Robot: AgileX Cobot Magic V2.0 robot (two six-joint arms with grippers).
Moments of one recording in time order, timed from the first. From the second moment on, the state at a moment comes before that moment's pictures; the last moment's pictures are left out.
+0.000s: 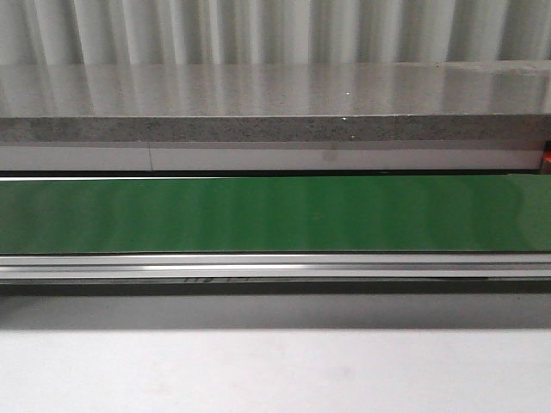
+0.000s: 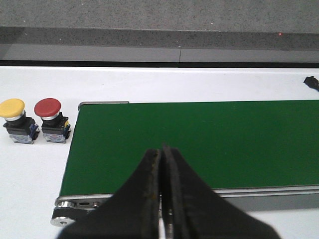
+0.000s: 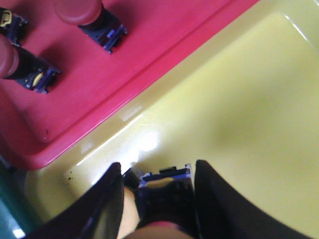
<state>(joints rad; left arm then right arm) -0.07 0.51 -0.55 -0.11 0.53 0.04 -0.77 1.55 -1.15 0.19 0.75 -0.06</state>
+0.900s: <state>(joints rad) -0.07 0.51 -0.55 -0.11 0.53 0.04 -0.78 1.79 -1.15 0.26 0.61 -0.06</state>
